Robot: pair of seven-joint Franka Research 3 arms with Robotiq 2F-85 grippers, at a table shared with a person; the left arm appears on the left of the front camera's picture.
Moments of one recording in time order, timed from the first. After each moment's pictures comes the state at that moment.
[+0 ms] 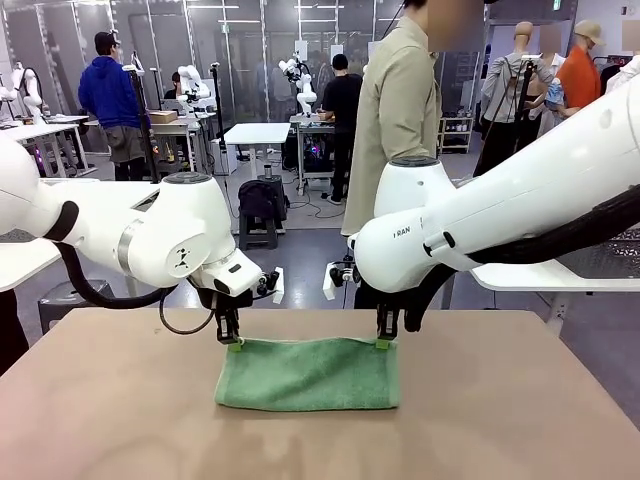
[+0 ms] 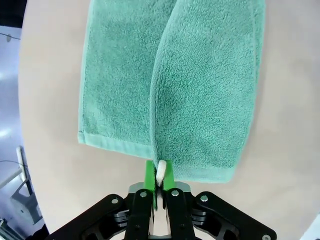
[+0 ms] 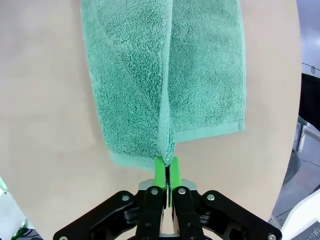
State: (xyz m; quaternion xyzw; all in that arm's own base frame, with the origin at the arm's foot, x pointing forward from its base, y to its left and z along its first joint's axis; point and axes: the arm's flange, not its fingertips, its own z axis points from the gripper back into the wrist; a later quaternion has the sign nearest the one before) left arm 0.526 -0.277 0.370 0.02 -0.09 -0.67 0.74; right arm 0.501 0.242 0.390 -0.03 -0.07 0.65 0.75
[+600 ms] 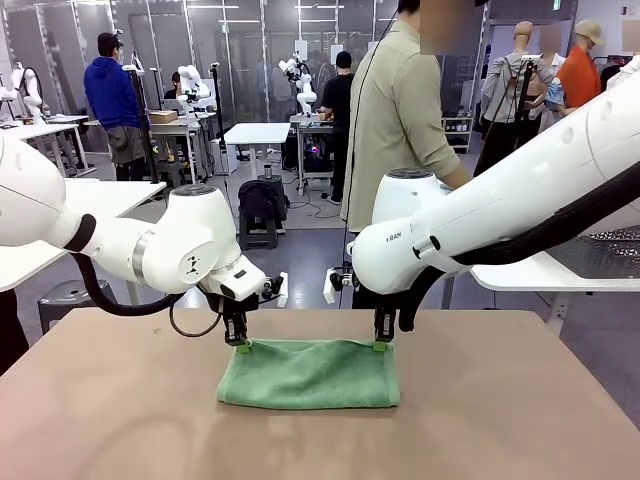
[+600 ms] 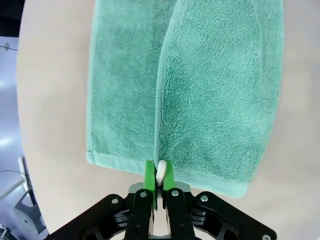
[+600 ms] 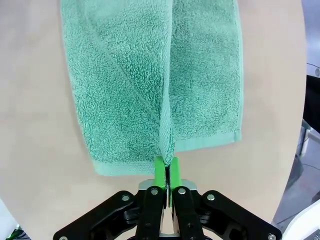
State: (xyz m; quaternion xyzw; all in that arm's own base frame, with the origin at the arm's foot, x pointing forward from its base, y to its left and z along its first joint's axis) left arm 0.552 -0.281 0.349 0.02 -0.10 -0.68 0.73; right arm 0.529 0.240 0.367 -0.02 -0.07 0.65 0.75
